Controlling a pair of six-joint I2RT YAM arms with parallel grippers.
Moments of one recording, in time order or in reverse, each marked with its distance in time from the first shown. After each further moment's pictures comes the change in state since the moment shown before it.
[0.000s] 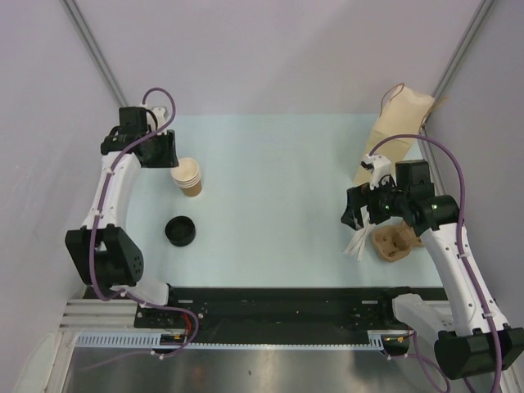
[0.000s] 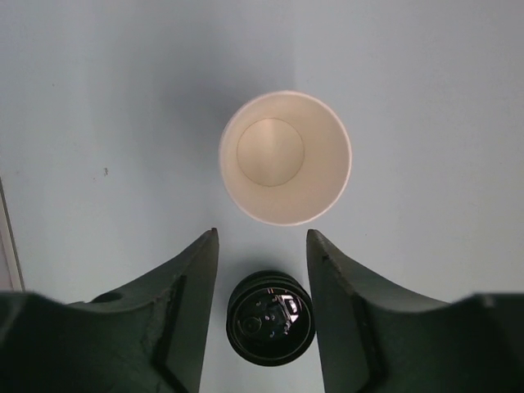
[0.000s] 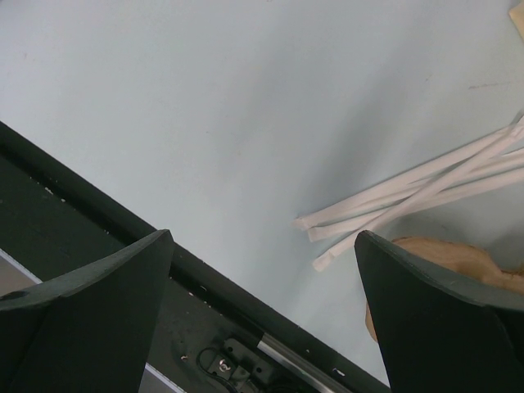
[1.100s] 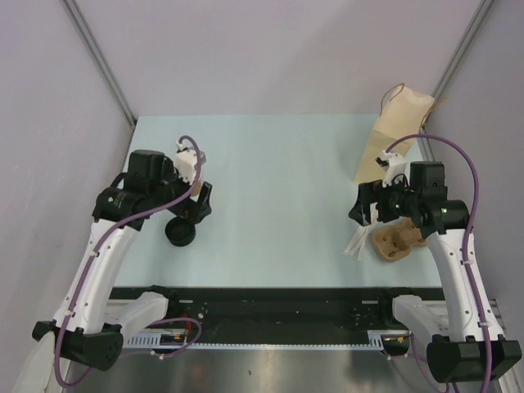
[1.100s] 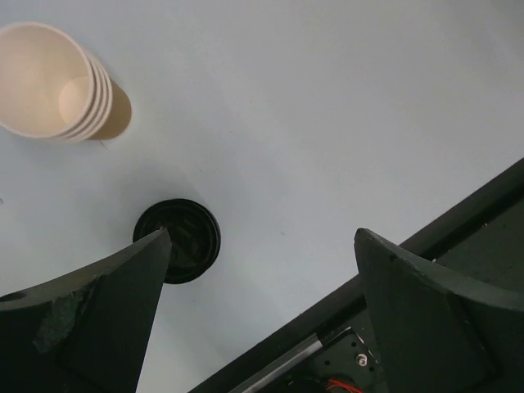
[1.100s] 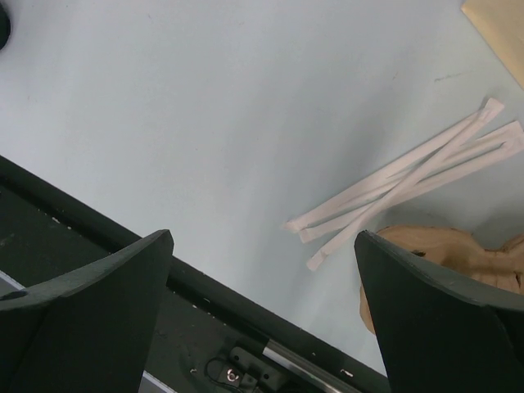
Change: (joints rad) left arm -0.328 -0.536 -0.284 -0.191 0.138 0.178; right arm -0.120 -0.039 0.000 0.000 -0.035 0.026
